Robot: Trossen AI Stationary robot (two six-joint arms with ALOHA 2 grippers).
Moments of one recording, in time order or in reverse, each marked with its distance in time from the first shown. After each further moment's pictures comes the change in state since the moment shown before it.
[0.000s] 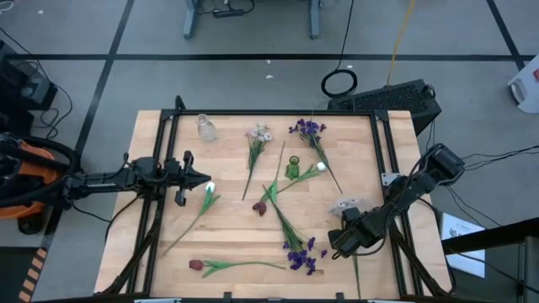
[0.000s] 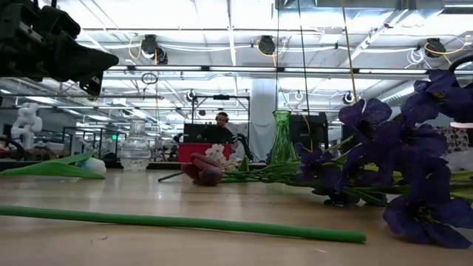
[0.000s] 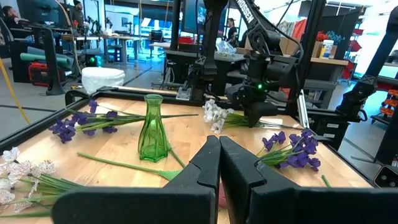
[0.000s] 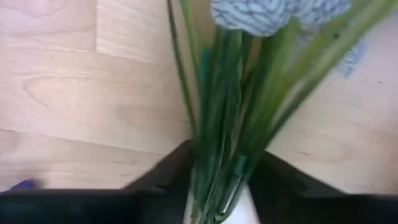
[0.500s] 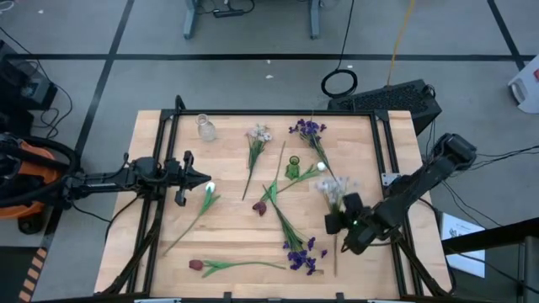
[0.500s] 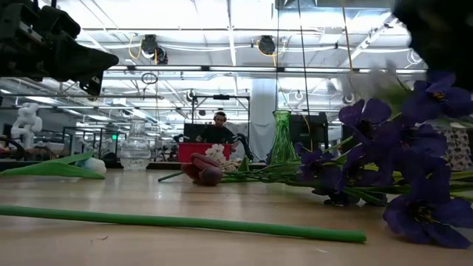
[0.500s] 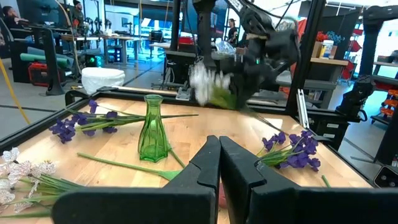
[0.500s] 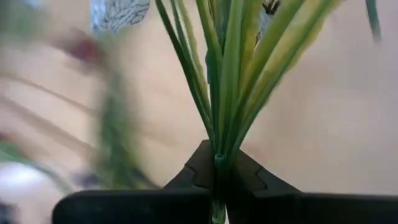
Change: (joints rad) left arm 0.000 0.000 0.000 0.000 0.000 0.000; right arm 0.015 -0.285 -0.008 0.055 0.707 -0.084
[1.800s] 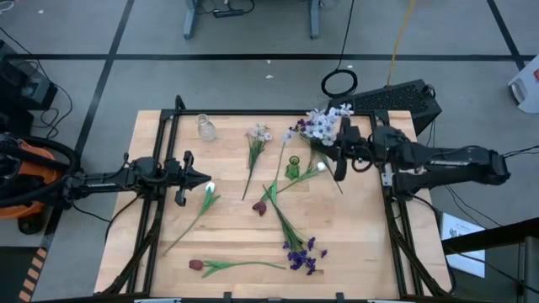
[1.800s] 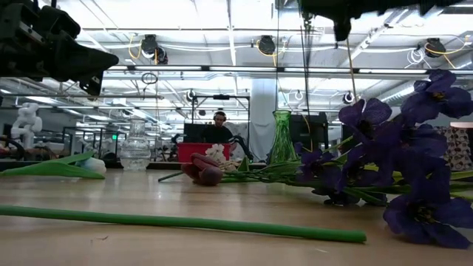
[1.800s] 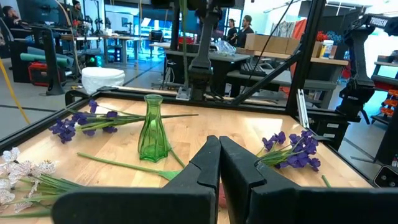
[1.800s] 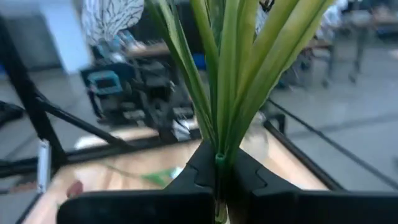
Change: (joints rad) left arm 0.000 0.000 0.000 0.000 0.000 0.000; right arm -0.874 -0.455 -0.095 0.911 -0.596 -1.876
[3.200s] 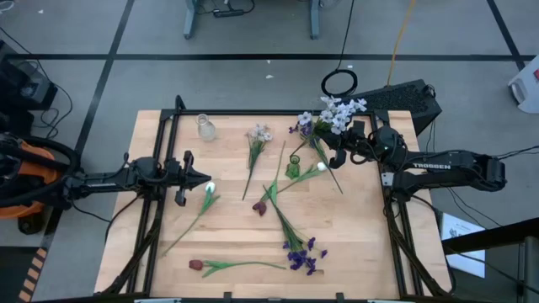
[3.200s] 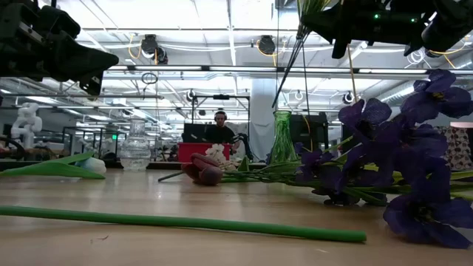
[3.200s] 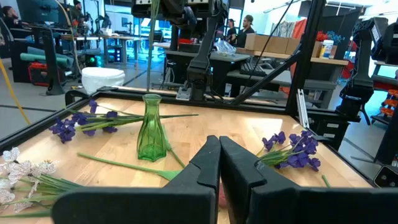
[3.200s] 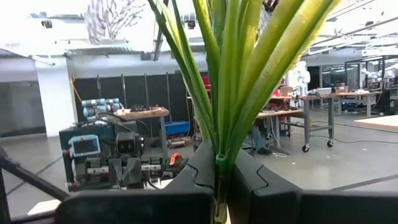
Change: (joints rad) left arm 0.000 0.000 0.000 0.000 0.000 0.000; right arm -0.178 0.081 -0.256 0.632 -0.070 -0.012
